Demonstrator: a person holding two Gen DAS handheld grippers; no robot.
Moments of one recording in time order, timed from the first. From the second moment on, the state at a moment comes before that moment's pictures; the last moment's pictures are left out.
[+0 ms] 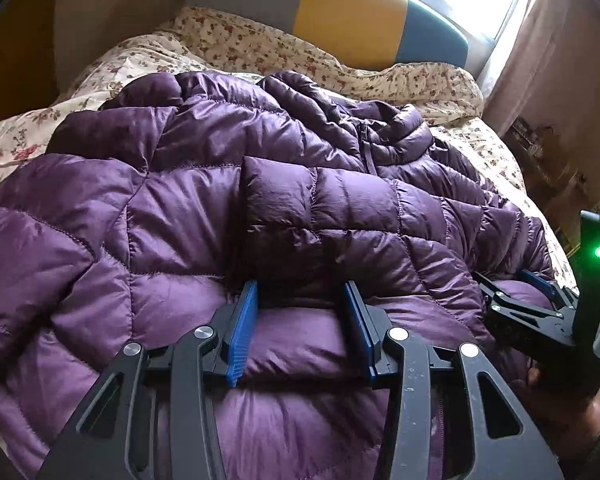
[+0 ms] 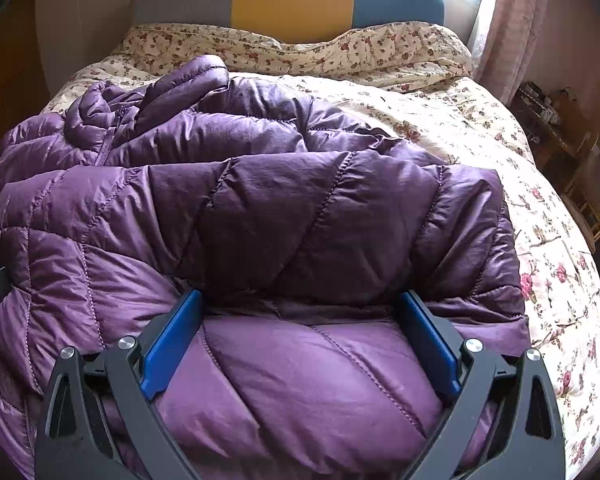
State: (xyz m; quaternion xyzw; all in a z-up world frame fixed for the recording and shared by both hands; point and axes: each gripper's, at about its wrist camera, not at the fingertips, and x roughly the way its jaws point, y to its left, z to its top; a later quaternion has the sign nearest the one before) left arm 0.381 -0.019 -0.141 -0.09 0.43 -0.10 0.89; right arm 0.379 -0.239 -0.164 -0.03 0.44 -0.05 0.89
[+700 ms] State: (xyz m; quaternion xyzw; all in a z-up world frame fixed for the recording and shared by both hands) left arm 0.160 0.193 -0.102 -0.34 0.37 0.09 0.86; right arm 0.380 -0.238 -0.164 -0.03 0.44 -0.06 0.89
